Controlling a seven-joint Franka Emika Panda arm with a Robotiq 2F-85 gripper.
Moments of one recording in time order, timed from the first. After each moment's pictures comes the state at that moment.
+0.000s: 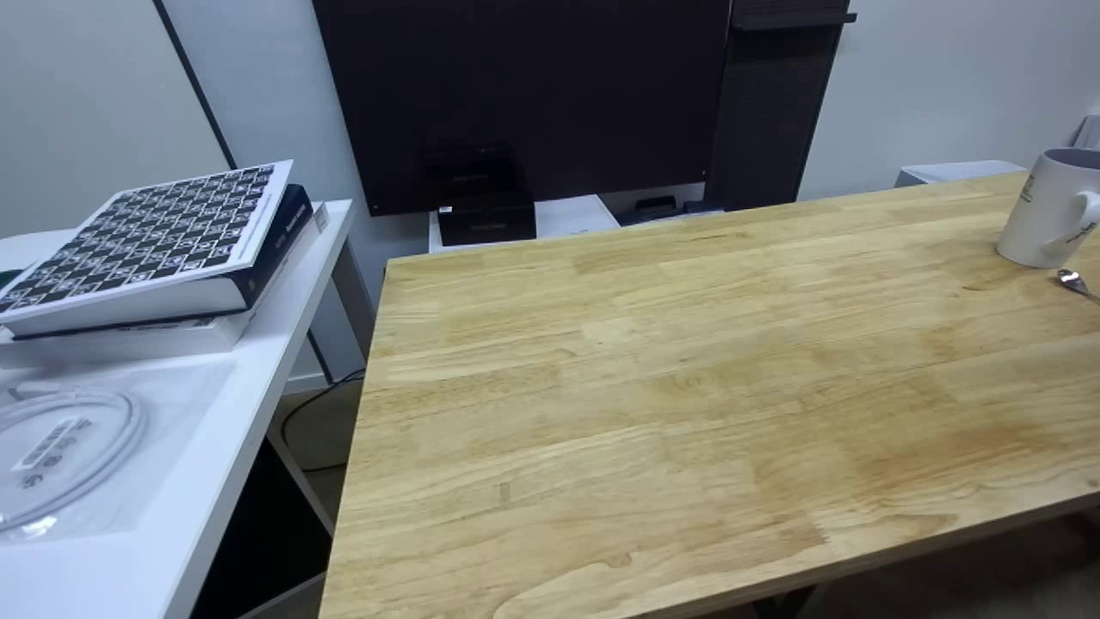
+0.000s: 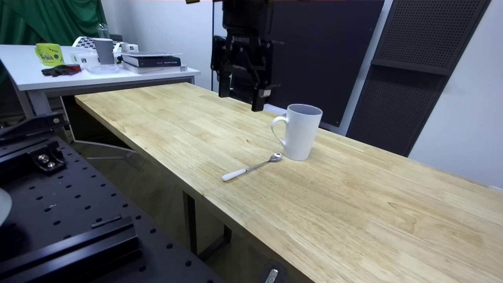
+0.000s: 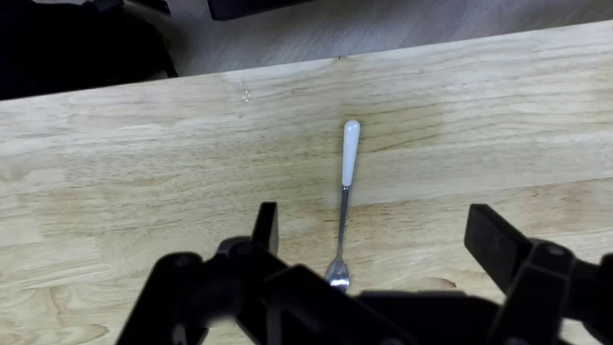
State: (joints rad) arm -0.15 -0.07 -0.08 -2.78 -0.06 2.68 0.04
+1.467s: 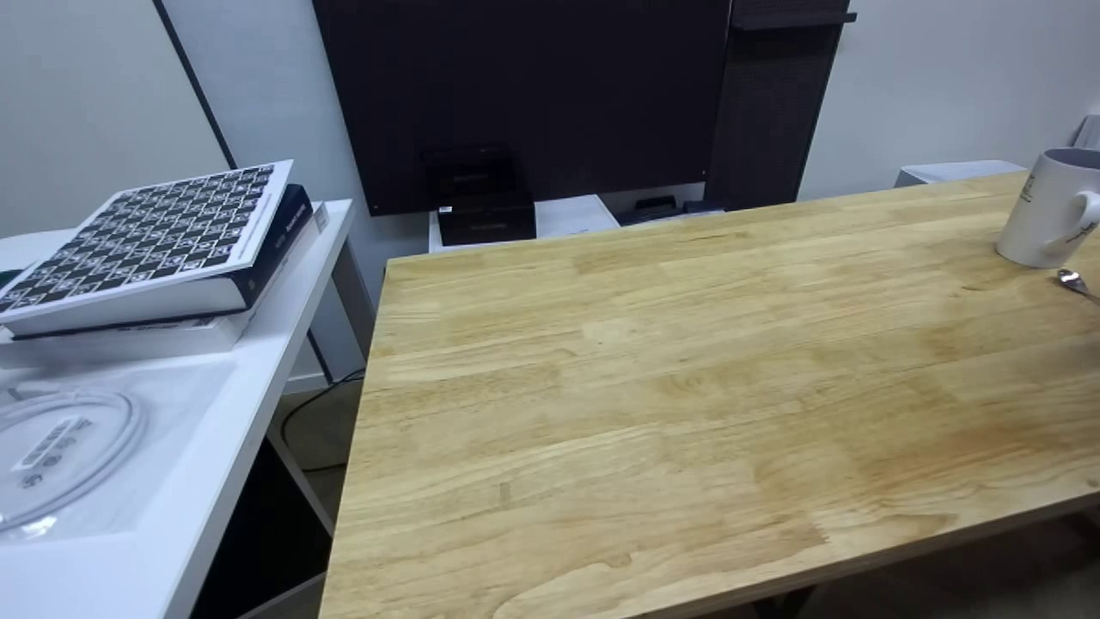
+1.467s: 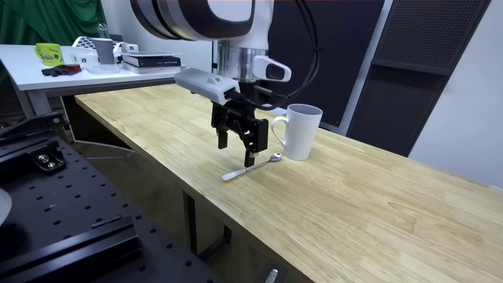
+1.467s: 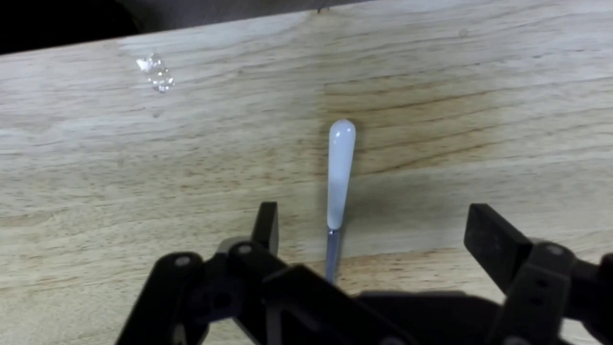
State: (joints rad) arm -0.07 0.42 -0.08 -2.67 0.03 3.07 0.06
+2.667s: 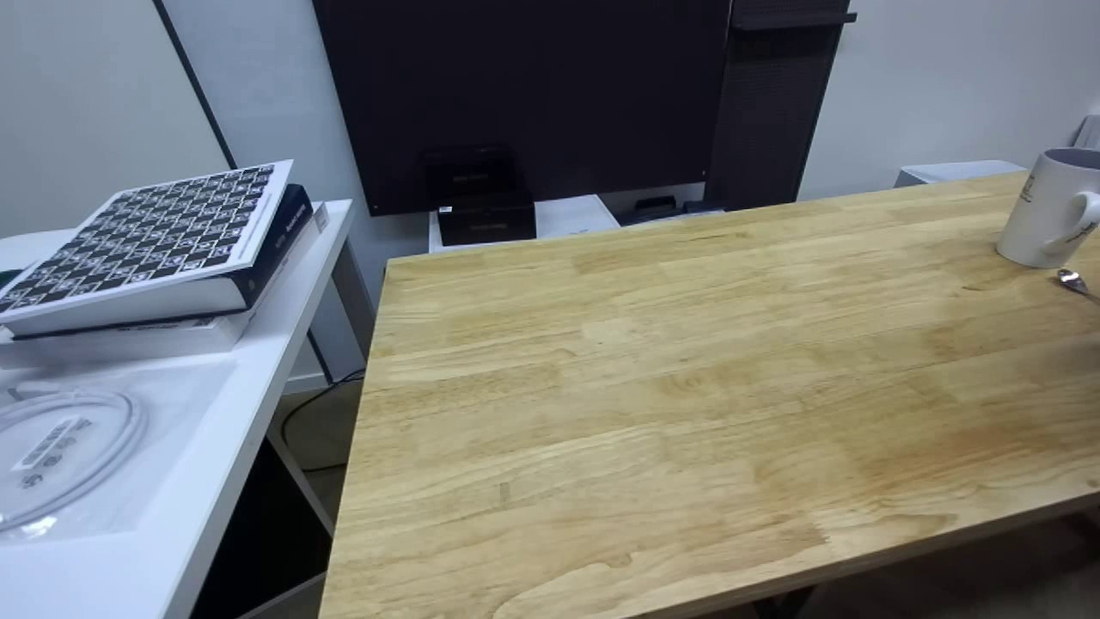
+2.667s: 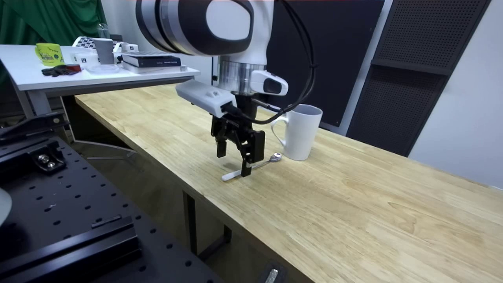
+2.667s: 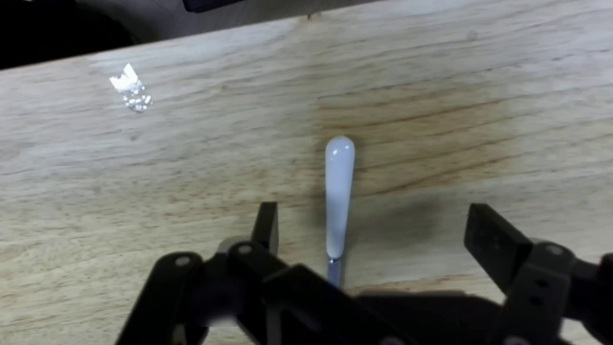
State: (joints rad) arm -0.06 0.50 -0.07 -2.63 0.08 3.08 0.06
